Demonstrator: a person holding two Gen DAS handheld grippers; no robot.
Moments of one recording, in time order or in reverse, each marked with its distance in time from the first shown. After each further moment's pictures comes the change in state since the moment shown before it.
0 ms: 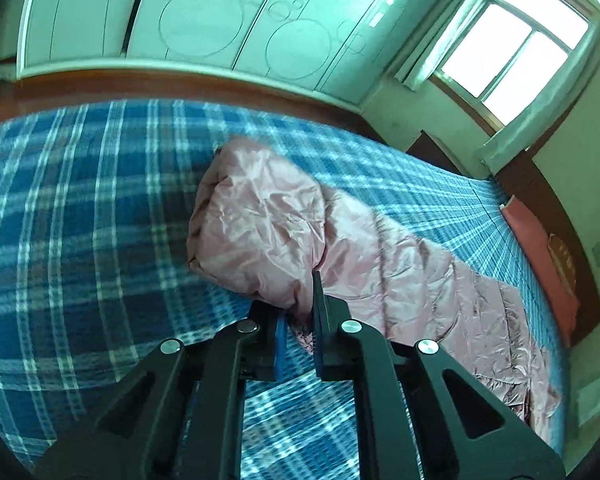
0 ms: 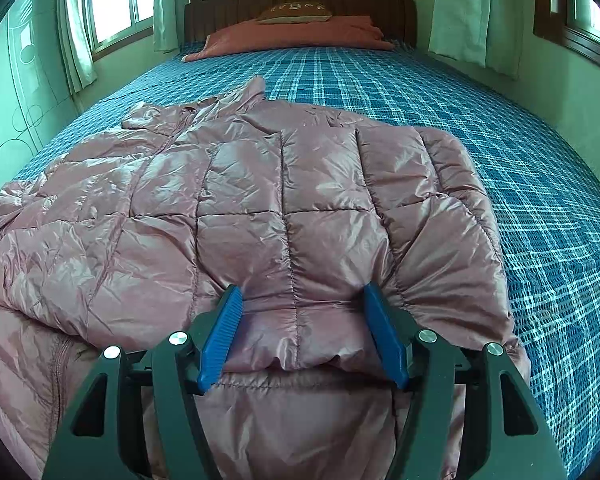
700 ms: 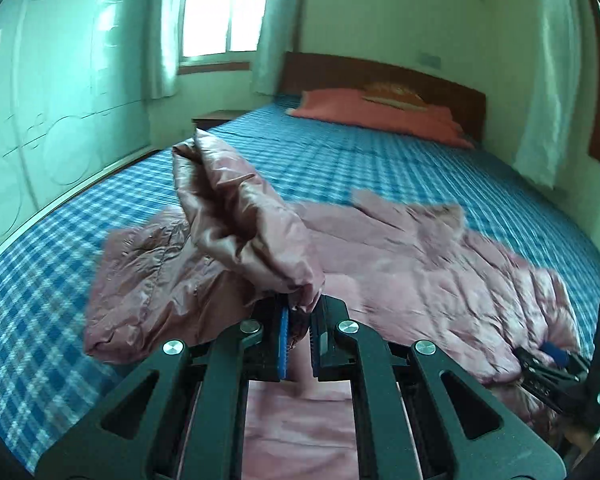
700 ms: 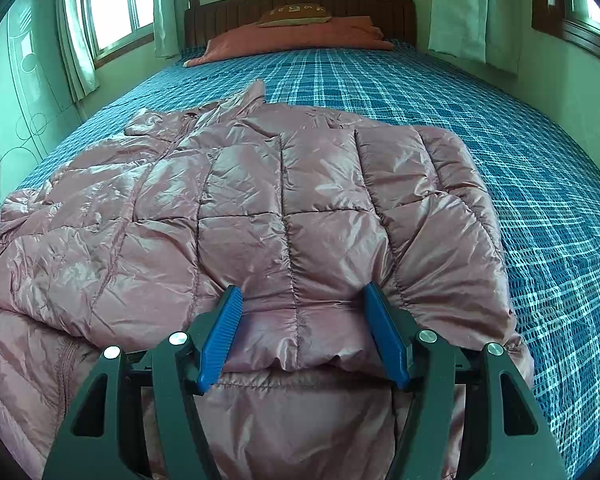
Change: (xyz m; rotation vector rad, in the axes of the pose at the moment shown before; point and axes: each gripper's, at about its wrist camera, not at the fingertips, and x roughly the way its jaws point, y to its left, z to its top) left arm -0.067 -0.318 -0.216 0.819 0.010 -0.402; right arm -0.002 -0.005 0.000 0.028 -0.008 0.027
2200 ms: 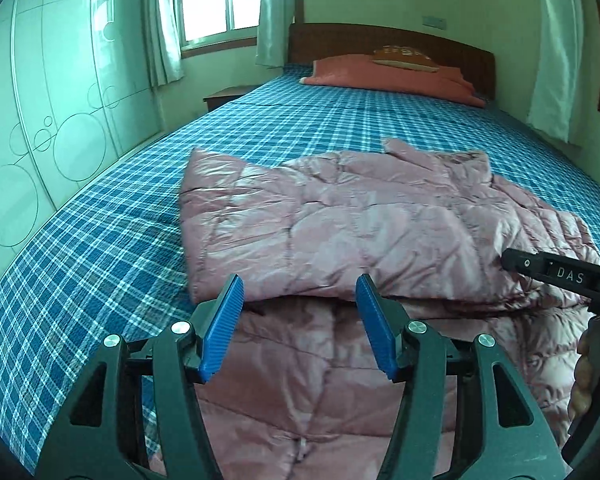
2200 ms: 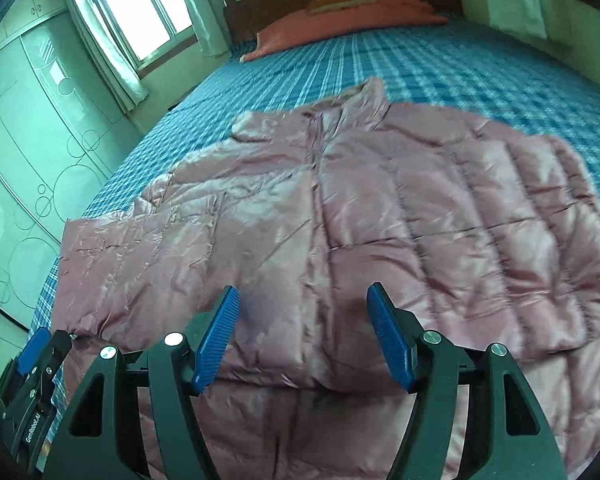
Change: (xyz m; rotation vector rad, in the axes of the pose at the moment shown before) left arm -0.038 0.039 -0.039 0.051 0.096 0.094; right arm 0.001 0.097 0.026 0.083 0.115 0.274
